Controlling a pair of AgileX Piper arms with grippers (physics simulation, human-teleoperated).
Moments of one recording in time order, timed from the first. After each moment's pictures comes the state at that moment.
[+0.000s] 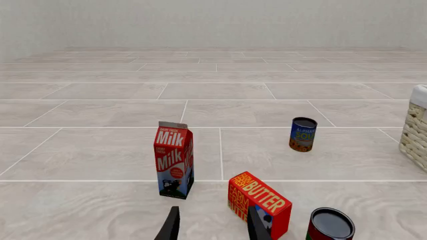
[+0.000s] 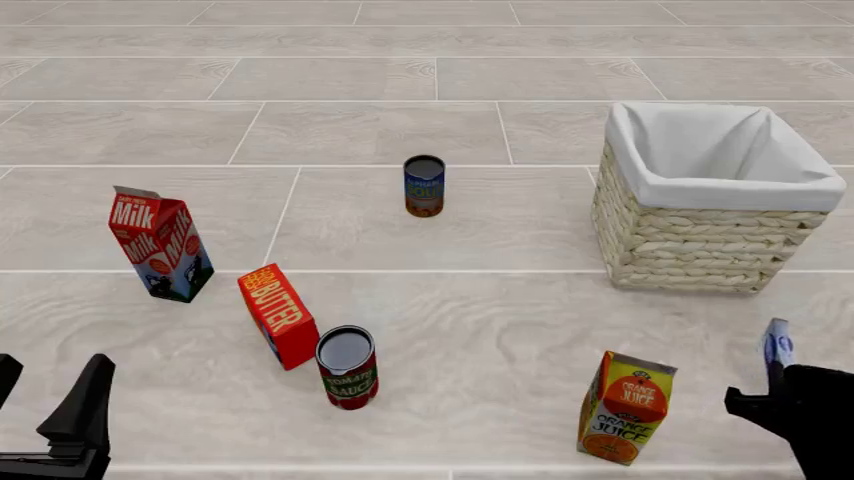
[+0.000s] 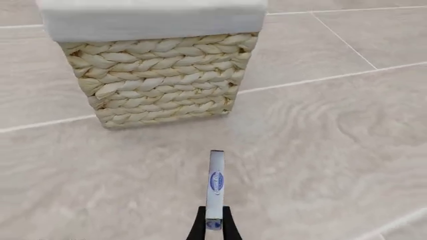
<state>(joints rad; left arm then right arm) 0.00 0.01 0.00 0.00 0.00 -0.38 1.45 0.00 -1.00 -0.13</state>
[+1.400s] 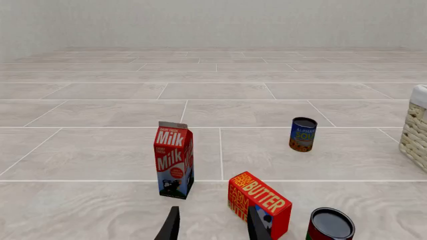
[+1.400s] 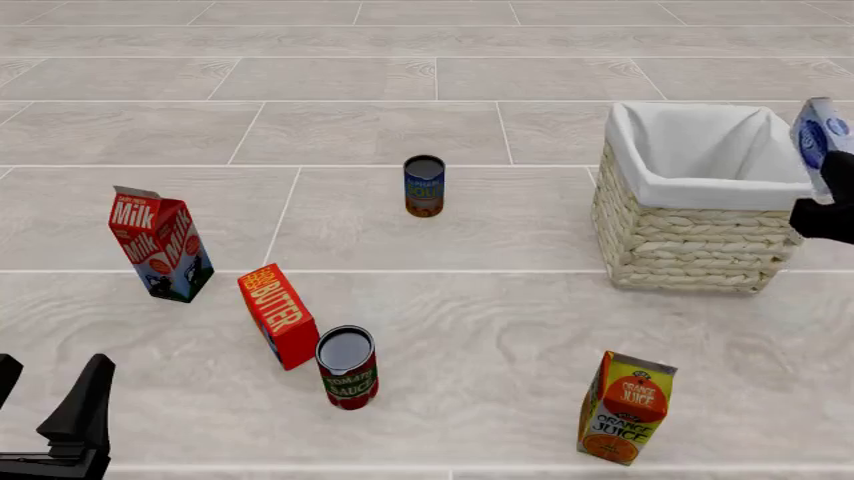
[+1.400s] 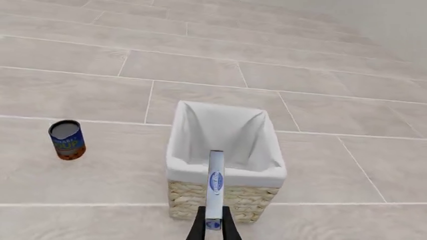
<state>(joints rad) 0.00 0.01 0.00 0.00 0.00 -0.12 0.78 -0.74 0.20 -0.16</state>
